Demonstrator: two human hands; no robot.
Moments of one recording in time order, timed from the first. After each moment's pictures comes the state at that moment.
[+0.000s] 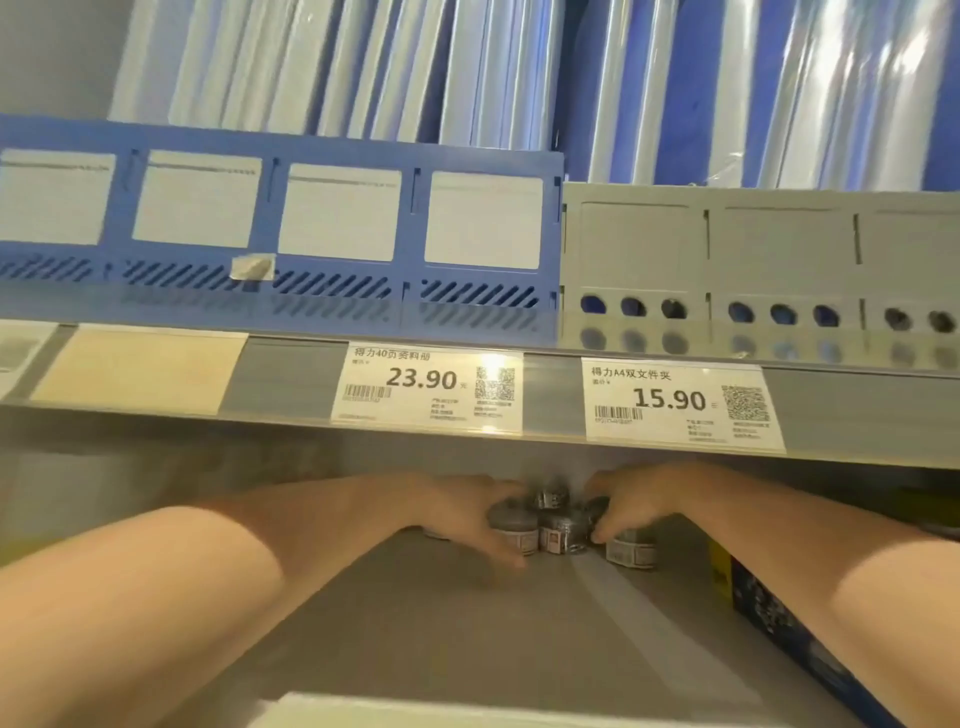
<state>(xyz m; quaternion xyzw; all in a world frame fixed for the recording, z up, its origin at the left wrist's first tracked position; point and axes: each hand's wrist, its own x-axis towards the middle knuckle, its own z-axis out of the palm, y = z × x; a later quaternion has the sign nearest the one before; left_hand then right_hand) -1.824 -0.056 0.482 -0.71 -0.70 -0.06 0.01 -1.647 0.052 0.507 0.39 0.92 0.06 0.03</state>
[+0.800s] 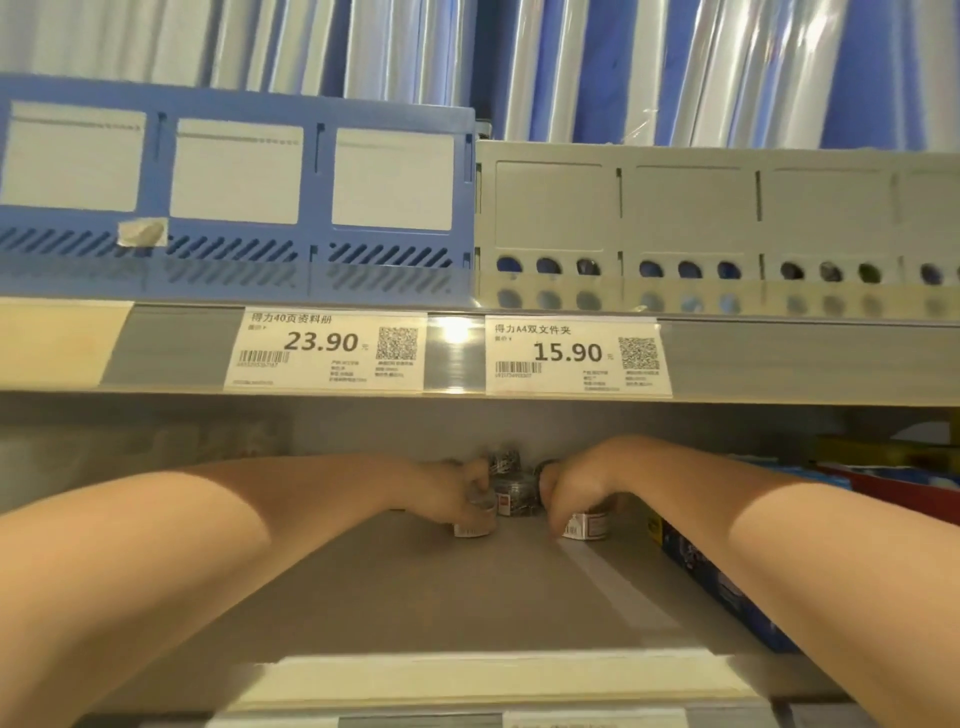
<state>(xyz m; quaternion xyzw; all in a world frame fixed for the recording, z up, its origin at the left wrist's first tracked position) -1.801 -0.030 0.464 -0.67 -0.74 -0.06 0.00 -1.632 0.024 0.494 0.39 0.92 0.01 0.08</state>
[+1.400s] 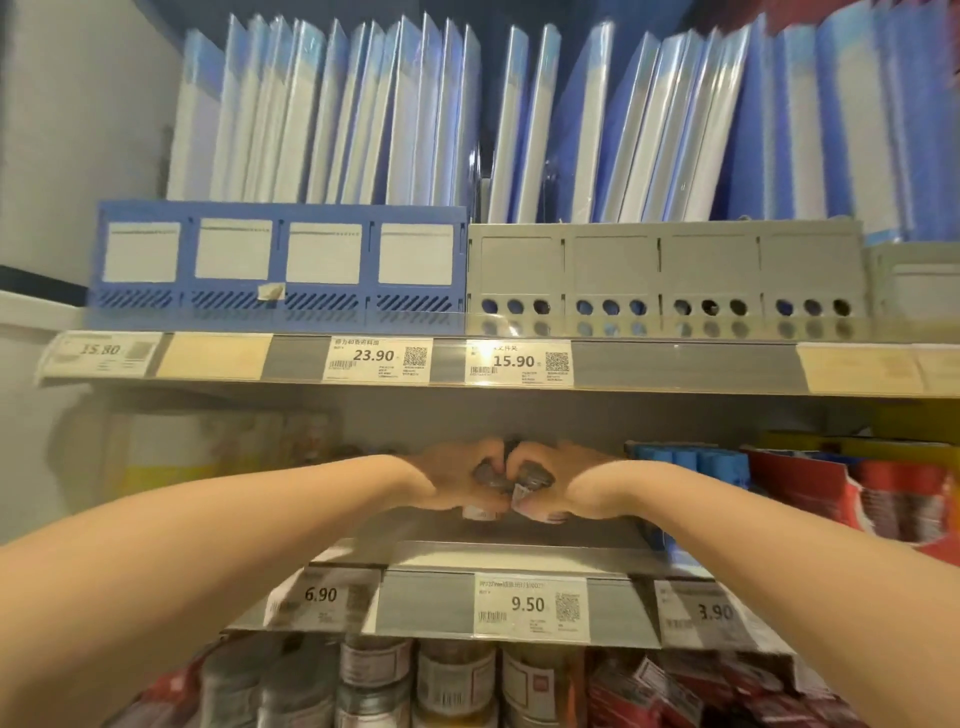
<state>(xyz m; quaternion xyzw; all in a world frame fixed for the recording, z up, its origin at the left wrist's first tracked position) -1.723 -0.145 0.467 -0.69 -0.69 -0.20 0.06 -1.558 -0.071 0.475 0.25 0.96 -0.03 -0.12</state>
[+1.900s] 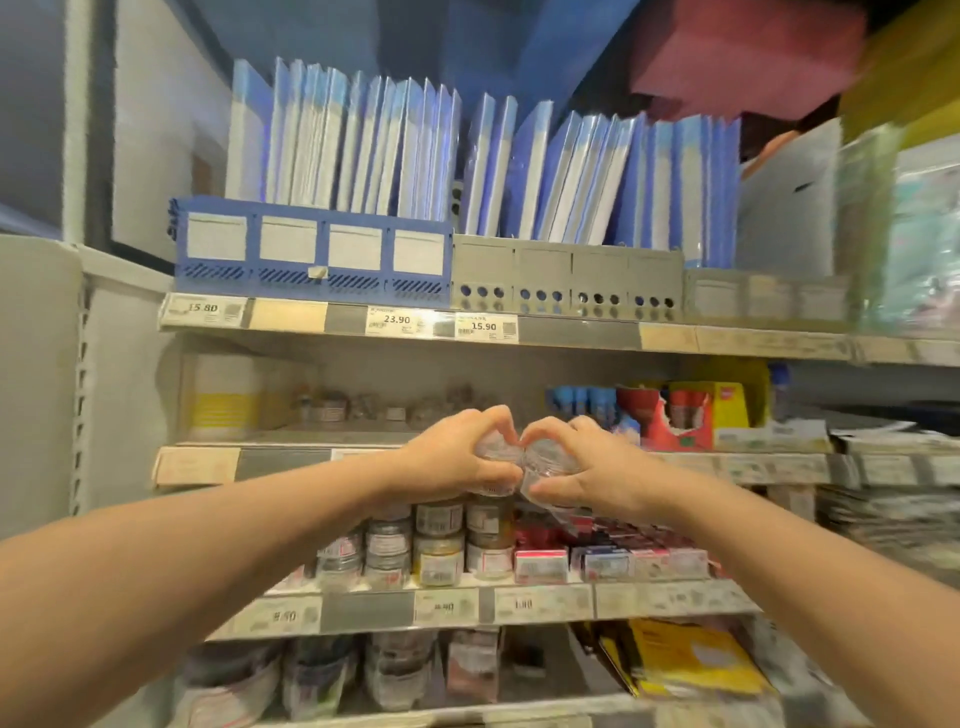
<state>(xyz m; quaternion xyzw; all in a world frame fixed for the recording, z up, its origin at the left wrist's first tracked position) -1.600 -0.330 0.435 -0.75 -0.59 -0.28 0.02 -1.418 -0.280 0.437 0.32 0.92 -0.04 -0.20</state>
